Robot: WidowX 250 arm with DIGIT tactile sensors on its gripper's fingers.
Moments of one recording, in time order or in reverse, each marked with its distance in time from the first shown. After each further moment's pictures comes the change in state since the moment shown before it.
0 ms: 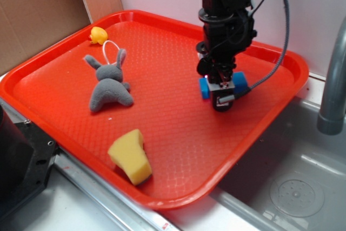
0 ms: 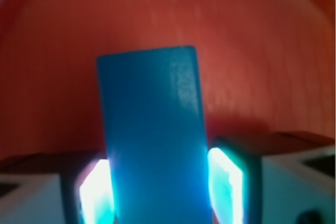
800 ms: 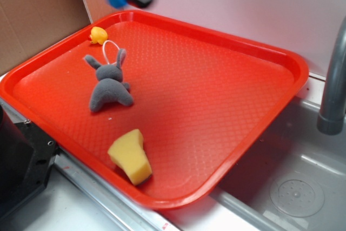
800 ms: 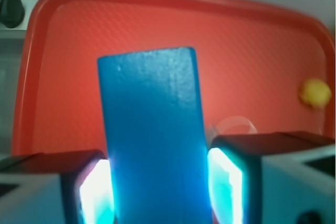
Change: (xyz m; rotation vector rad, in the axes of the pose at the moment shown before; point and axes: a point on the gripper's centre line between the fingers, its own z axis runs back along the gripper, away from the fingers) arm -0.115 0.040 0.145 -0.041 -0.181 0.542
